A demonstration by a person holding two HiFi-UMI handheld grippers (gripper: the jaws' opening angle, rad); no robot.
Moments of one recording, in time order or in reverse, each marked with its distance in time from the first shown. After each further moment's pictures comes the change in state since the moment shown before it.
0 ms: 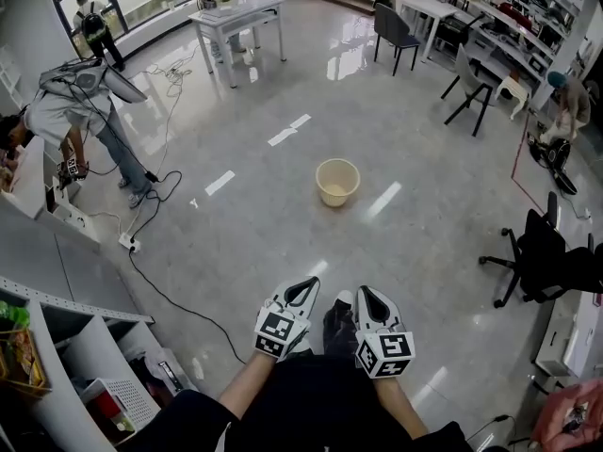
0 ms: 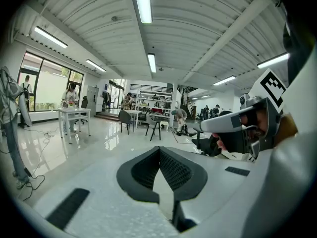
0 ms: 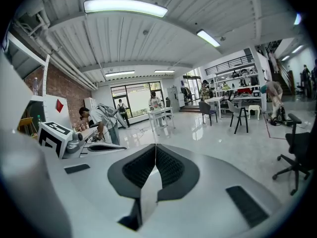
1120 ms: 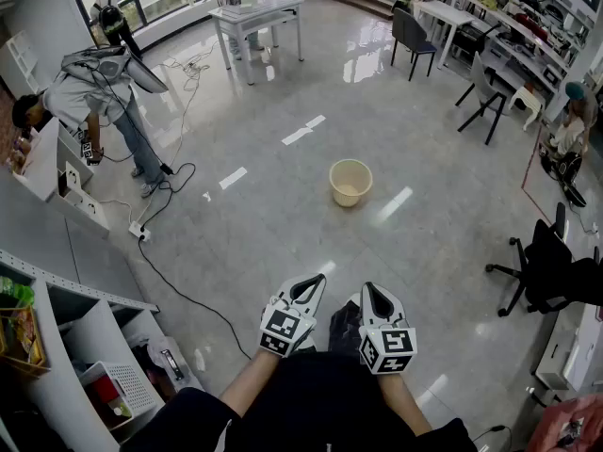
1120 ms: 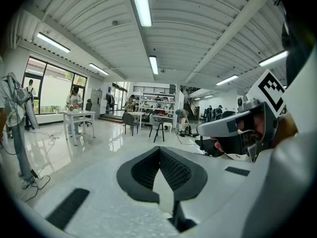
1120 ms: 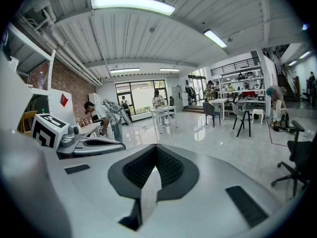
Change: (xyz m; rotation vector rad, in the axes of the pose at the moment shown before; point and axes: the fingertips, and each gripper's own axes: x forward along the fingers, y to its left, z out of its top) left arm -0.028 -0.009 0.007 0.008 -0.014 0.040; right arm -0.009 0.016 -0.002 -0.060 0.023 0.022
